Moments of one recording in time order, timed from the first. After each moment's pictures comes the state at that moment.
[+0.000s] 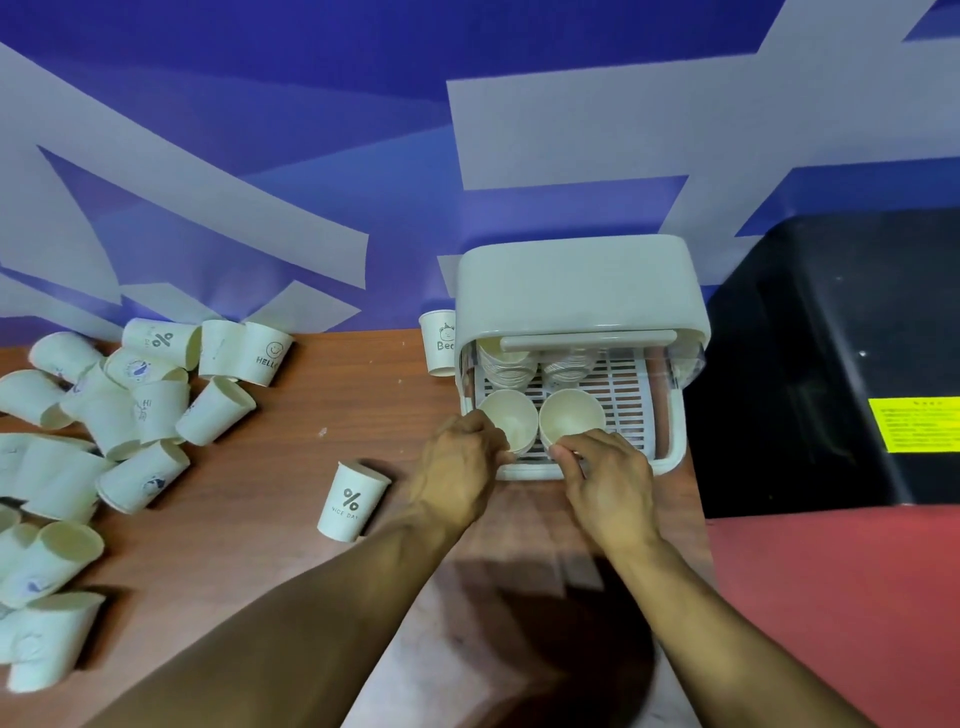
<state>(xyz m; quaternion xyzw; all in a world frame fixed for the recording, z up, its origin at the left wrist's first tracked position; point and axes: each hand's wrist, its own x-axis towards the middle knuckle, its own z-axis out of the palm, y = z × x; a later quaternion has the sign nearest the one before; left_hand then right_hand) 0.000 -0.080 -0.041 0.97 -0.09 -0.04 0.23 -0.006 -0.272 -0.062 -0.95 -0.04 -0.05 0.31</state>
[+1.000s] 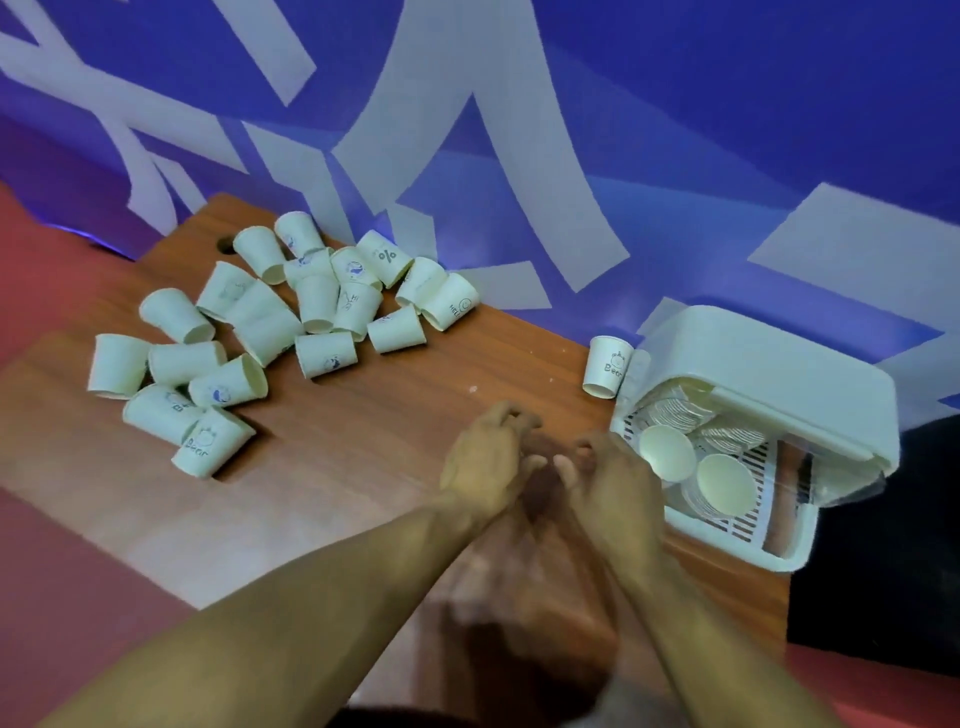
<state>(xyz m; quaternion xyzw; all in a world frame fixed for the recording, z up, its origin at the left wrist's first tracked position) -0.087 0.041 -0.001 0.93 0.13 -0.01 0.33 -0.042 -0.114 0.012 -0.96 -0.19 0.02 0.21</state>
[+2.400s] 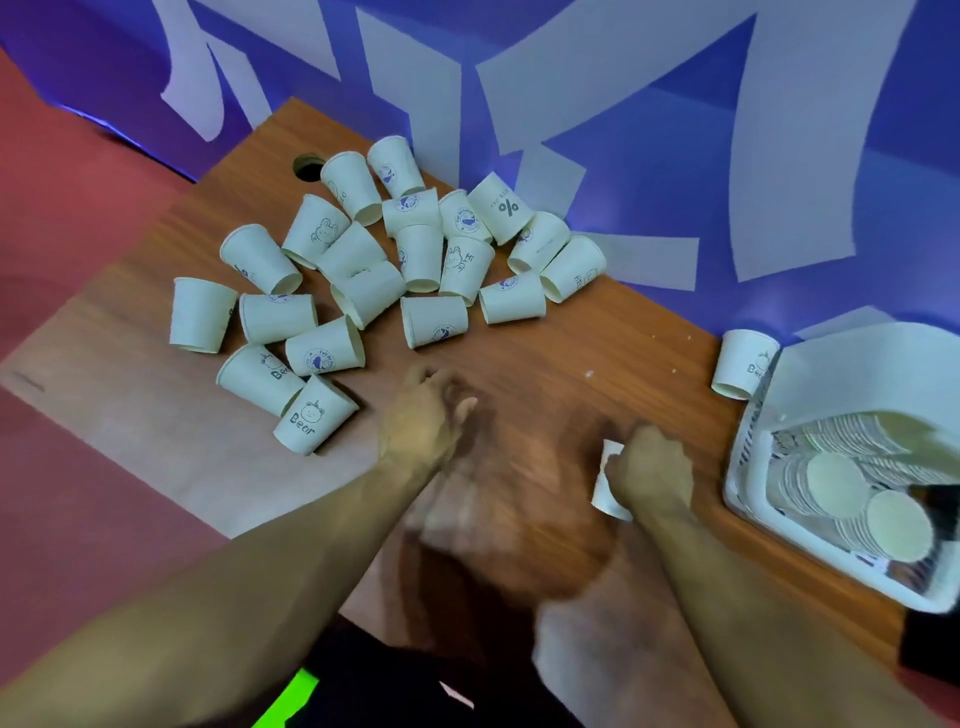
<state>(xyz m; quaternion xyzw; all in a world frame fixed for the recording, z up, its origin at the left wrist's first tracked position) -0.157 0.254 -0.069 0.89 0.32 -0.02 0.32 -0.053 0.055 -0.001 -0.96 -0.11 0.22 0.09</state>
